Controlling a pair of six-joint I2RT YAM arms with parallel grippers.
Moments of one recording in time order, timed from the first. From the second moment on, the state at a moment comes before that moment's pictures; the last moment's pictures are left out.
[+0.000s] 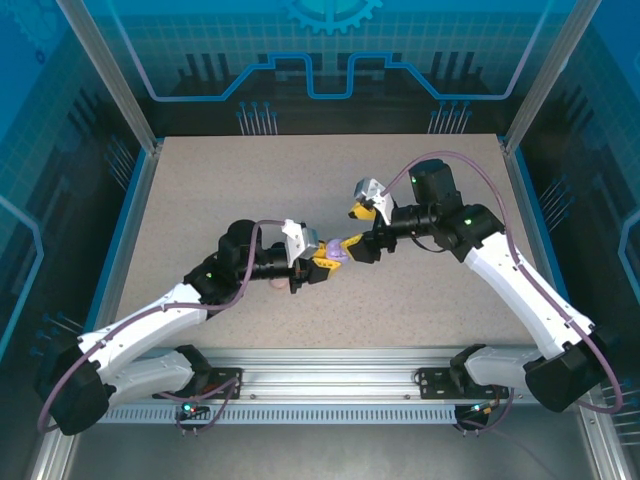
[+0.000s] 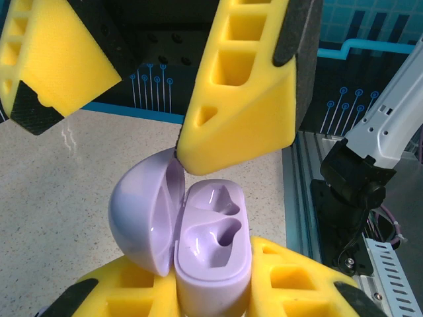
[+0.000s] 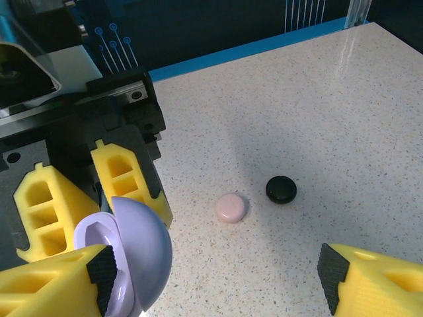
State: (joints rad) left arm -0.69 1.06 0.71 0.16 0.62 0.05; right arm 0.49 1.24 1.26 -0.68 -0.73 -0.34
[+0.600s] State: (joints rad) left arm -0.70 1.00 0.67 0.15 0.54 0.07; right arm 0.39 1.11 1.26 -0.63 -0.58 -0.15
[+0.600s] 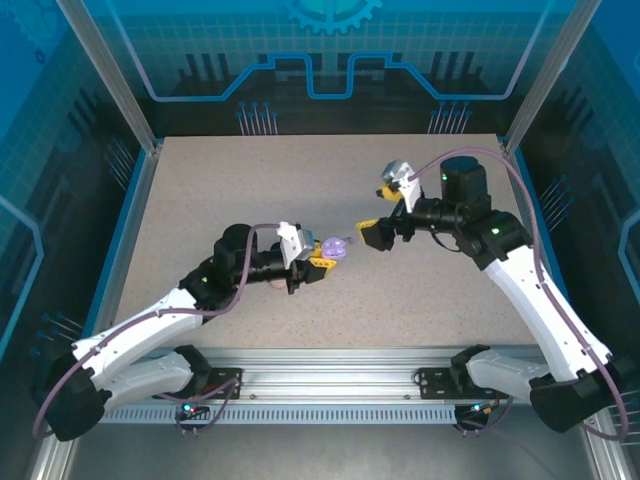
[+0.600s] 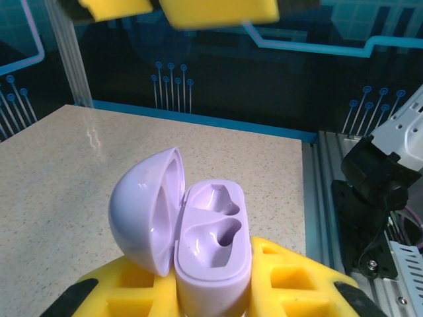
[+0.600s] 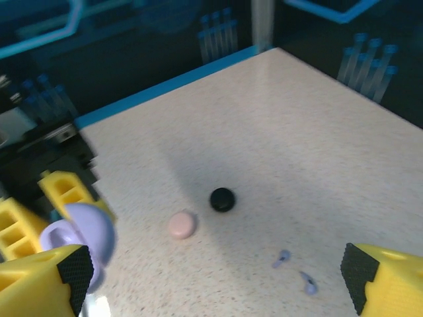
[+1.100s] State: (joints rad) left arm -0.70 0.92 0.63 0.13 0.44 0.10; right arm 0.35 1.35 1.22 -0.69 -0.25 0.23
